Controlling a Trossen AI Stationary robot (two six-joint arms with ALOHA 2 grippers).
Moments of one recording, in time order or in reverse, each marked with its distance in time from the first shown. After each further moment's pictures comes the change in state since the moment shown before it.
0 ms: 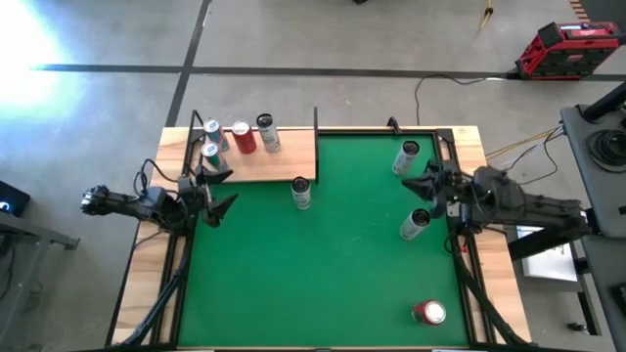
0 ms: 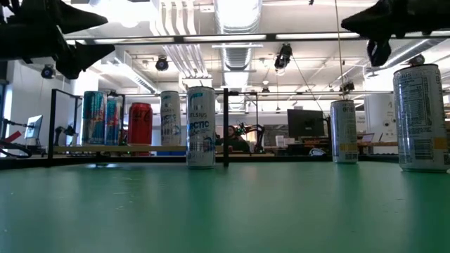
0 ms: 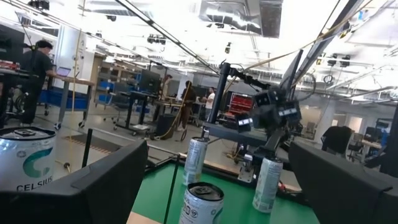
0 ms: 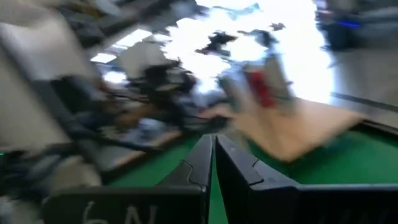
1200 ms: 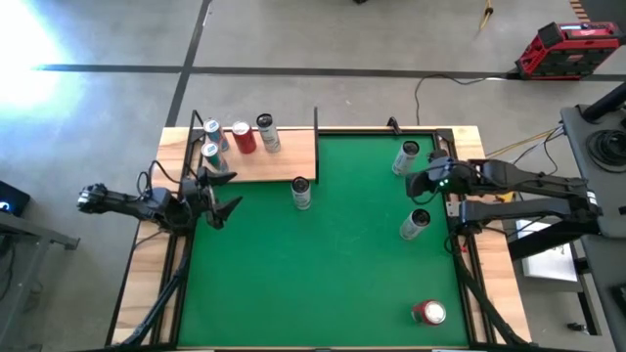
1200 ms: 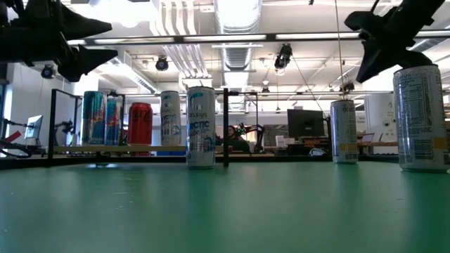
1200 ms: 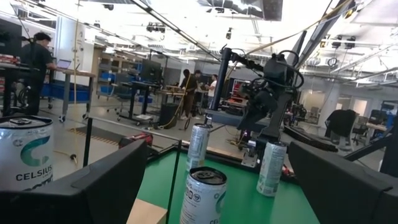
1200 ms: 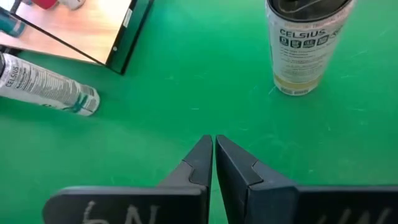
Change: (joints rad) left arm 0.000 0.066 -0.001 -0.001 -0.001 0.000; right arm -0.001 0.470 0.415 -0.871 0.293 0.580
